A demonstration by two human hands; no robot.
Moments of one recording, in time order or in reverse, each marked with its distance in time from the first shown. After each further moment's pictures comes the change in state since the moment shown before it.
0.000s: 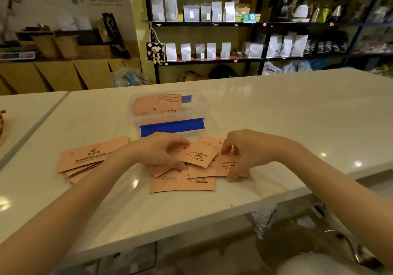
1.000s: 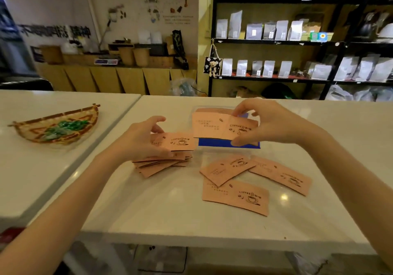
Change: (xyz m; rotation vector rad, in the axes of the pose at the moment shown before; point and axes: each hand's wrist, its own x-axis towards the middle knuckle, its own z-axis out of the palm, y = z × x) left_hand -0.096 -0.076 -0.041 -0.108 0.557 -0.357; right_hand 0.039 -0.068 -0.064 0.227 0.359 -0.335
